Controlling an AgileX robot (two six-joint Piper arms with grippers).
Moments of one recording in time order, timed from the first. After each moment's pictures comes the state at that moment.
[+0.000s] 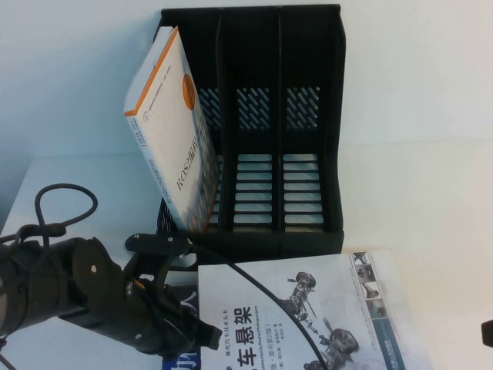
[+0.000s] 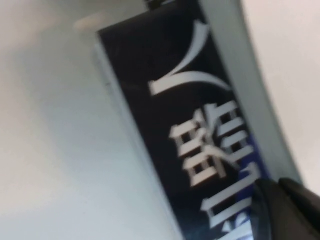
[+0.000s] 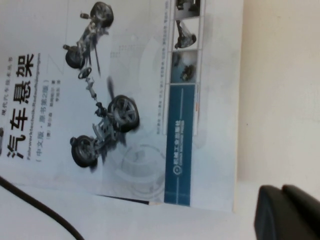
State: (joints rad) right arm 0.08 1.03 -0.51 0.64 0.75 -0.39; left arm -0.49 1.57 -0.73 -0.58 0.50 0.30
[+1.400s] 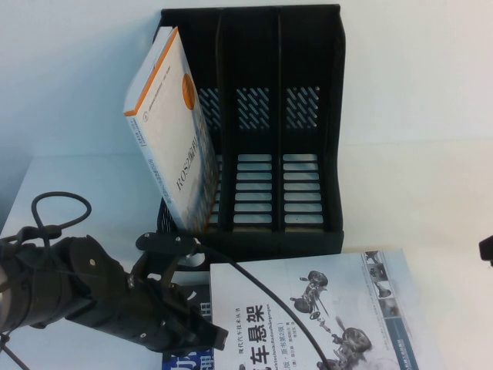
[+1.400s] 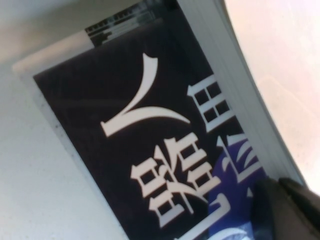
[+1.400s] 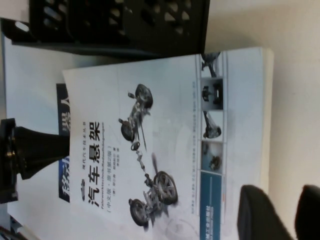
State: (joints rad) right arm -0.28 1.59 -0.91 0.93 1.15 -0.75; left arm -0.49 1.61 -0.73 -0.79 0.48 0.56
